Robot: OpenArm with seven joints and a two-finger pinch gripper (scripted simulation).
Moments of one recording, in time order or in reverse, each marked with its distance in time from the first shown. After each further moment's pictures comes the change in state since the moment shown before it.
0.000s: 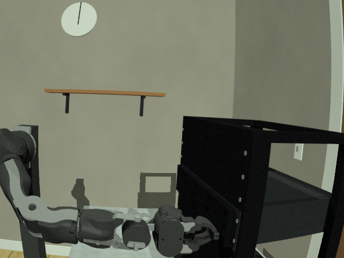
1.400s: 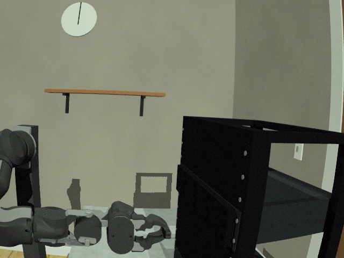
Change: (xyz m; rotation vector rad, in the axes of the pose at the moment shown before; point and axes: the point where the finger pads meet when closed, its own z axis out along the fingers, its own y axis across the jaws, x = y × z) arm 0.014 0.000 -0.100 0.010 0.045 0.000
